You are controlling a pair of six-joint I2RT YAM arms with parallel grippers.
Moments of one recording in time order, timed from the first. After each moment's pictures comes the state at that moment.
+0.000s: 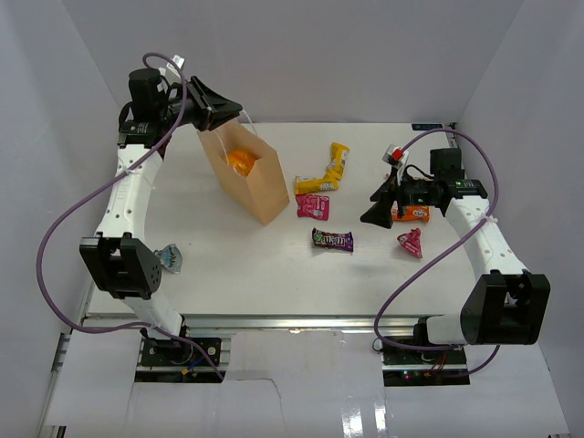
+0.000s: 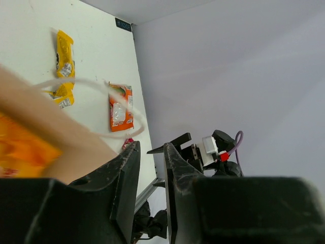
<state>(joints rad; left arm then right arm) -0.04 1.70 1.83 -0.39 0.79 -0.94 0.04 1.36 1.13 -0.68 -1.05 -0.58</state>
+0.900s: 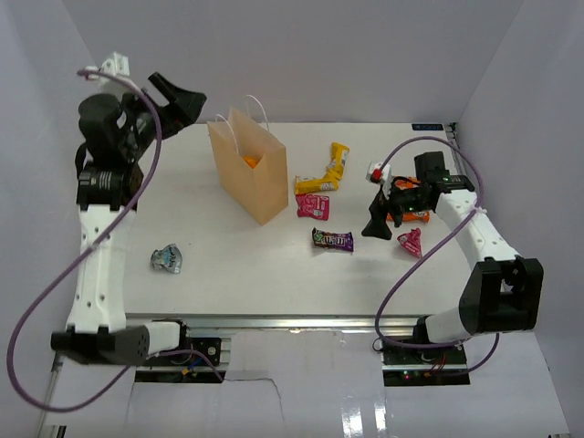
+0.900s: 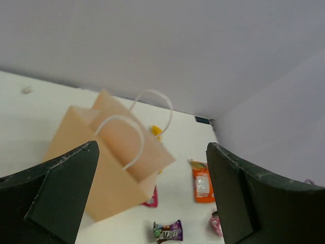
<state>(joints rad) -0.04 1.32 1.70 -0.40 0.31 -0.60 0.09 1.43 1.15 -0.82 -0.89 -0.84</state>
